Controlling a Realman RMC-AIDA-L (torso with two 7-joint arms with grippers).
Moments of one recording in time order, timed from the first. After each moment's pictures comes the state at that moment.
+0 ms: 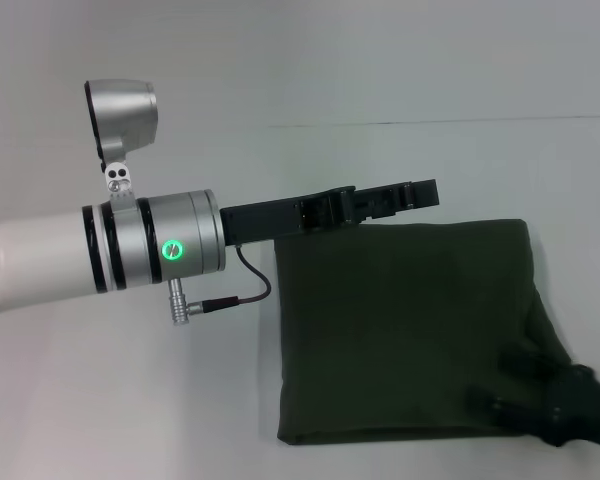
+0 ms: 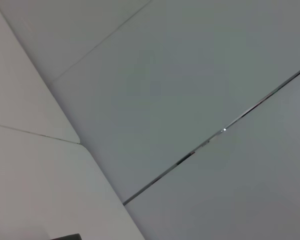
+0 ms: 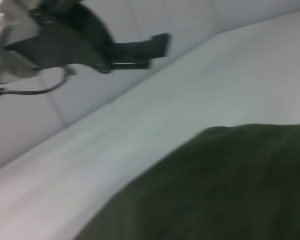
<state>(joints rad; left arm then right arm) -0.71 -2.14 1.18 0.52 1.45 1.30 -2.02 0.31 2.09 -0.37 -0.39 -2.11 -1.50 1.14</state>
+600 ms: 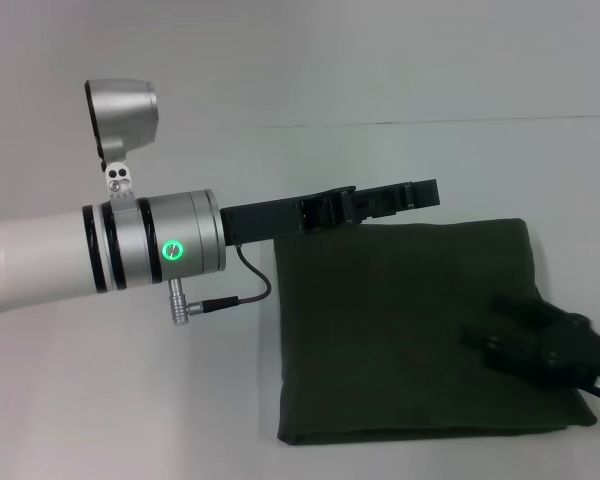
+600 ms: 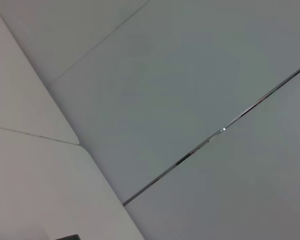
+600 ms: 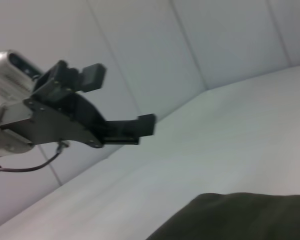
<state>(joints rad) -0.71 -2.14 1.18 0.52 1.45 1.30 -2.02 0.37 2.09 -0.23 -0.36 -2.11 -1.56 1.13</state>
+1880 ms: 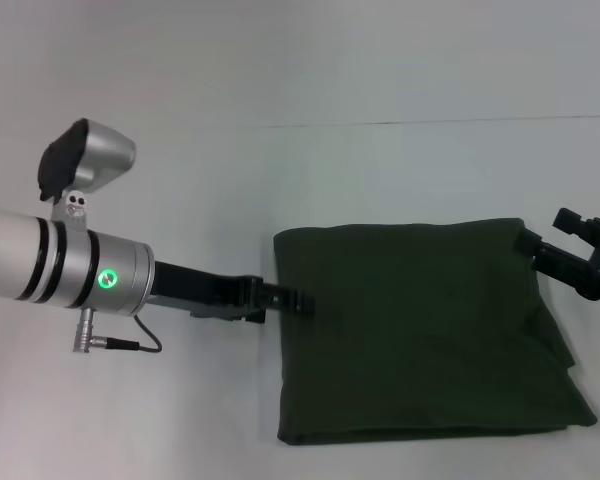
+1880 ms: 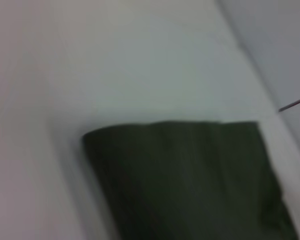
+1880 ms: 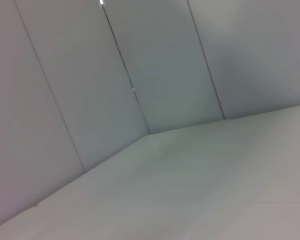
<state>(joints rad) -0.73 -2.09 1.00 0.62 2.14 1.29 -2.42 0.43 2.07 -0.13 -0.41 -2.02 -1.48 1.14</state>
